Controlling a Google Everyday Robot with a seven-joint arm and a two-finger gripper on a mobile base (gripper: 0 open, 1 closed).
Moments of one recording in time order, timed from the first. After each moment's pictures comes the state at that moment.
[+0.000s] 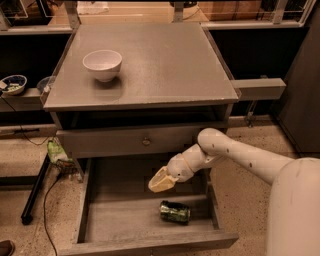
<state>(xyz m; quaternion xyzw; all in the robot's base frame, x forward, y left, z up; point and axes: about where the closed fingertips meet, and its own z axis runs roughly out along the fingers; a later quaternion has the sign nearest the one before) 0.531 0.013 0.533 -0.58 0.64 0.46 0.19</state>
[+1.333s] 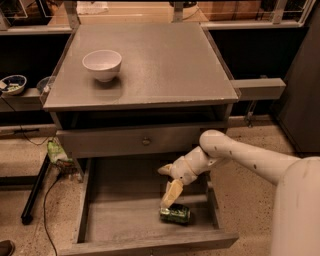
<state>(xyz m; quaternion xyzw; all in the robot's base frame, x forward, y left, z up) 0.525 0.000 0.523 -0.57 0.67 0.43 0.17</state>
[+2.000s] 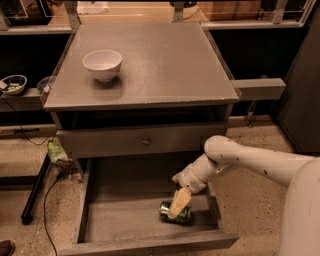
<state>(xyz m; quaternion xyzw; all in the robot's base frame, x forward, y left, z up) 0.505 -0.045 0.498 -0.55 0.75 0.35 0.12</state>
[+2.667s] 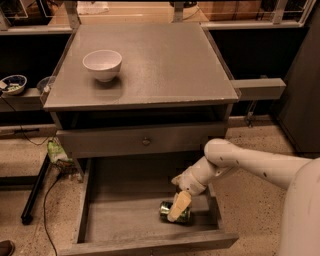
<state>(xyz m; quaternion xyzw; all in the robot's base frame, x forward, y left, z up) 0.499 -0.043 0.490 -0.55 0.75 0.35 0.12</state>
